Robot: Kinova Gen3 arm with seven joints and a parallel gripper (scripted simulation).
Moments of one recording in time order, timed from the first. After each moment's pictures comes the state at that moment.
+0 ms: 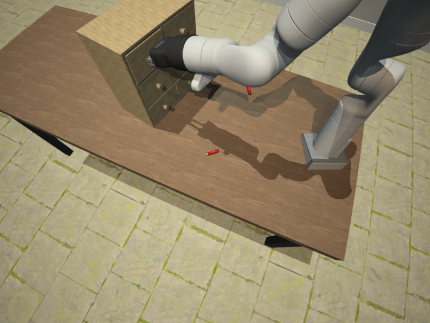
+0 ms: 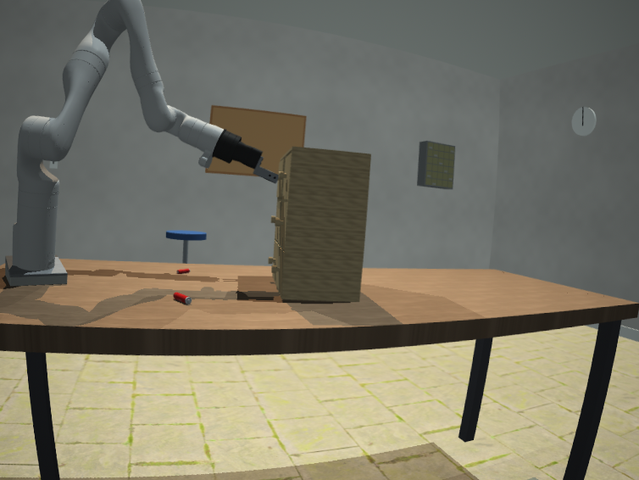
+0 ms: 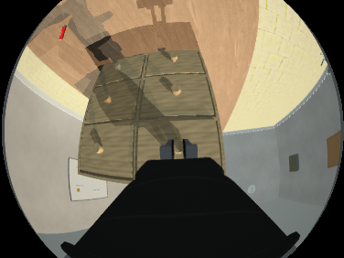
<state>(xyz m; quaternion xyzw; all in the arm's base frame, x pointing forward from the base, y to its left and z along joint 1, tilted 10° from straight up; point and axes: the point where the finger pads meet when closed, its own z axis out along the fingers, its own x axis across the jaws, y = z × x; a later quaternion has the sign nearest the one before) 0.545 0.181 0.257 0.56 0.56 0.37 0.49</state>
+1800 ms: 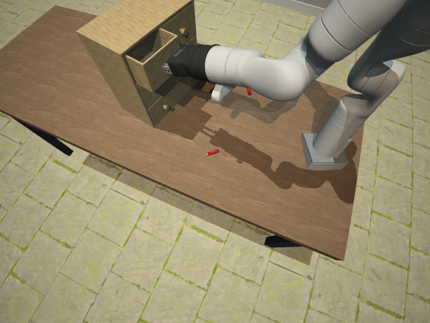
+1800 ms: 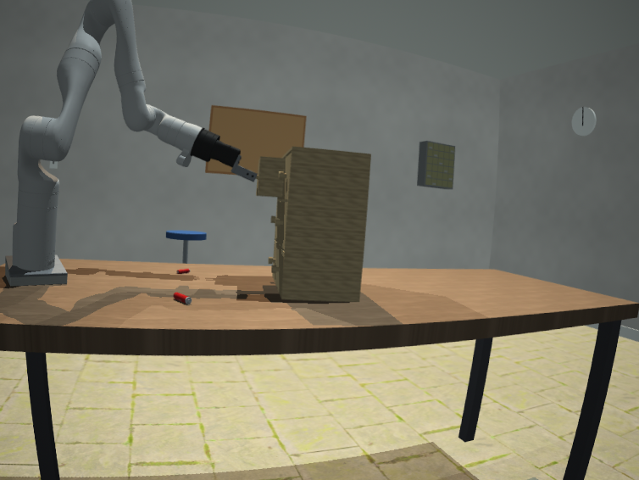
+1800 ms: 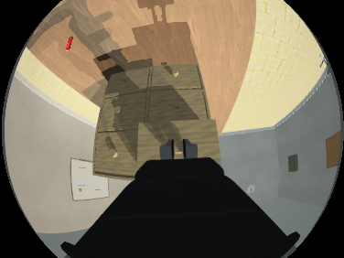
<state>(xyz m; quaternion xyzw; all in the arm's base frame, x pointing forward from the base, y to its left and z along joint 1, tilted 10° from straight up) 0.488 0.185 0.251 0.56 0.56 0.37 0.49</state>
